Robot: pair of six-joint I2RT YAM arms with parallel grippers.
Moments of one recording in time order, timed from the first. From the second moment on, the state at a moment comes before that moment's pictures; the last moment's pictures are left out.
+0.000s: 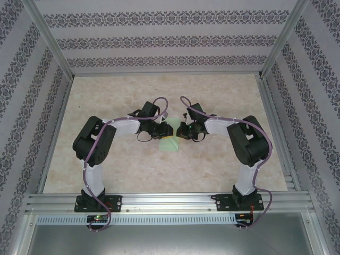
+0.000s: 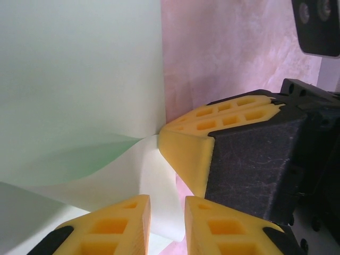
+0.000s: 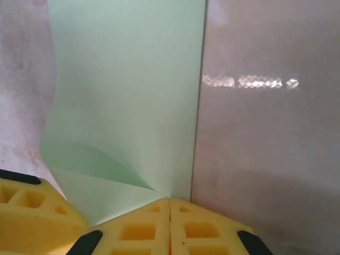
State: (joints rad) left arm -0.53 1.94 1.14 -0.19 0.67 -0.69; right arm 0.48 1.88 1.02 -0.23 -0.45 0.62
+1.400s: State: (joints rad) left arm -0.53 1.97 1.14 -0.21 0.65 -0.69; right arm 0.48 1.90 1.04 -0.24 -0.44 0.61
